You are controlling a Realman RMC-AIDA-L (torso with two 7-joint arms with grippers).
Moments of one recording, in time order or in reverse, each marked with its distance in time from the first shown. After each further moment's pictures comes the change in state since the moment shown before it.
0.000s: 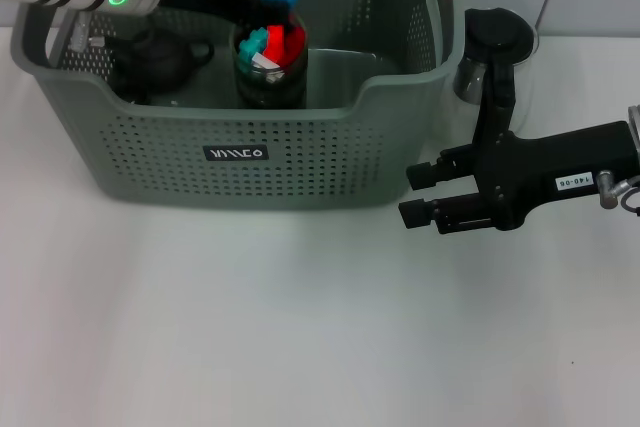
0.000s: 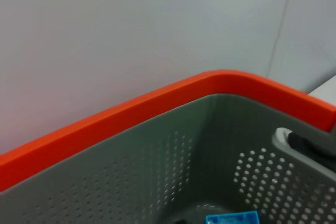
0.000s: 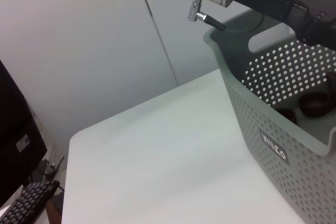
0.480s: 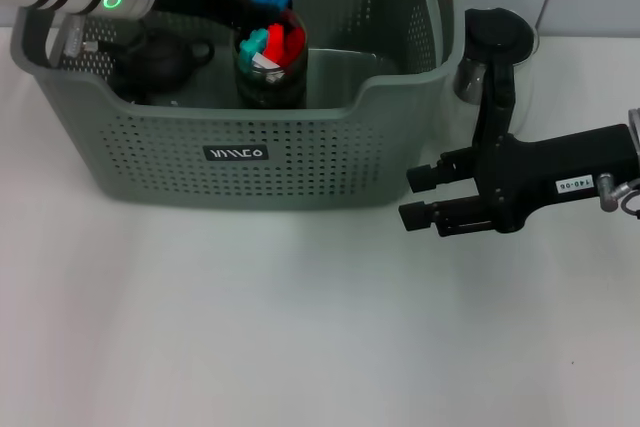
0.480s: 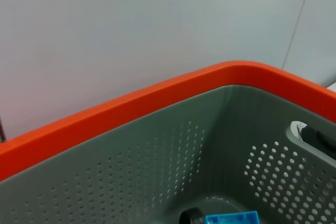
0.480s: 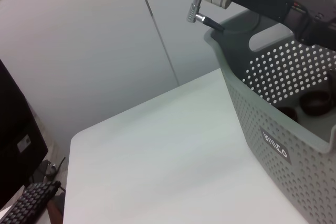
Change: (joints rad) left arm 0.005 0.002 -0.002 -0.001 0.019 -0.005 -0.034; right arm -0.004 0.002 0.000 0.001 0.000 -0.001 0.000
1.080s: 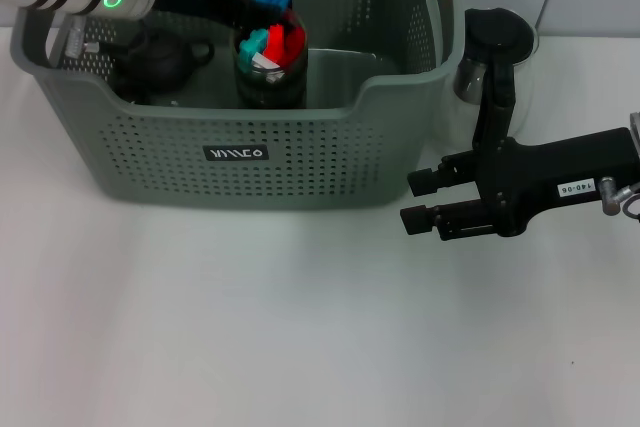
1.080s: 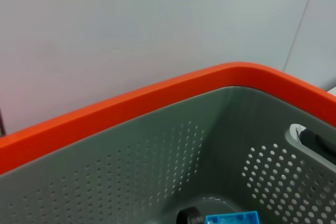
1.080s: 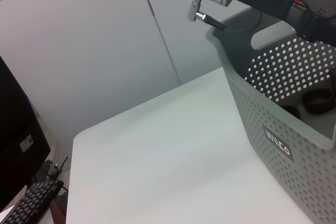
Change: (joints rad) left arm 0.000 -0.001 -0.003 0.005 0.000 0.010 -0.029; right arm -0.005 0.000 0.000 0.001 0.000 -0.007 0.000
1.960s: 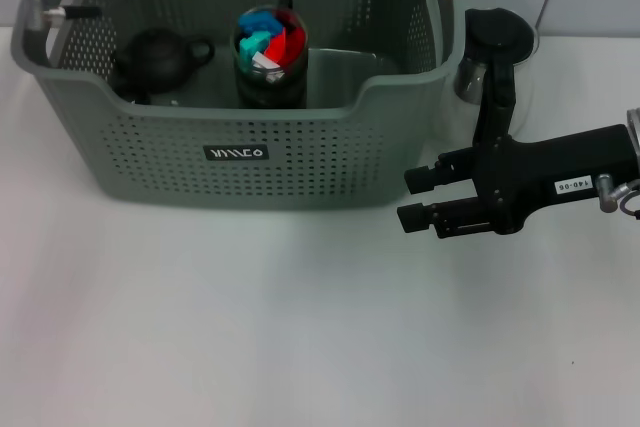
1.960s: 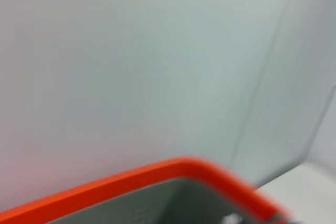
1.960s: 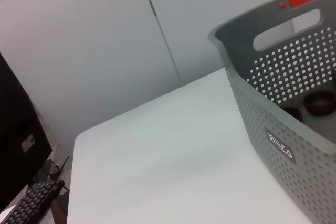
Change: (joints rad) left arm 0.145 -0.010 -0.028 0.275 -0.265 0.125 -0.021; right arm 0.008 0.002 0.000 0.000 0.000 -0.001 0.000
